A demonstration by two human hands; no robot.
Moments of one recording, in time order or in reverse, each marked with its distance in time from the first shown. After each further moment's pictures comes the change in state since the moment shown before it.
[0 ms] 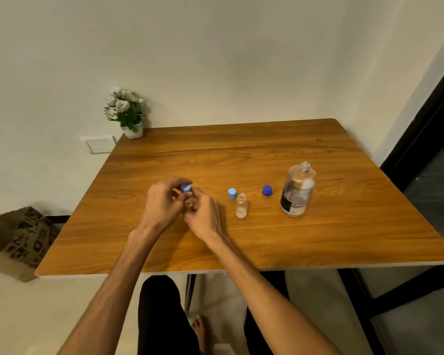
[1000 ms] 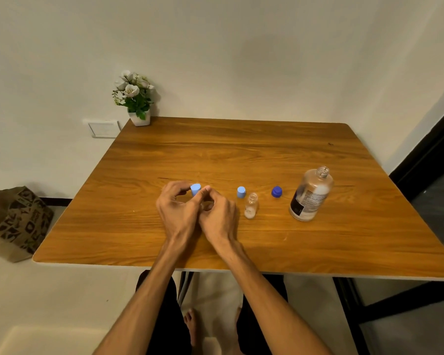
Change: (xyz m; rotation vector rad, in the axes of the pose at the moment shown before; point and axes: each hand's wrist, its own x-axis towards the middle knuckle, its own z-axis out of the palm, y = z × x) left_hand -0.031 0.011 0.049 -0.460 0.511 -0.324; right_hand 0.001 0.029 0.018 -0.141 0.194 -0.013
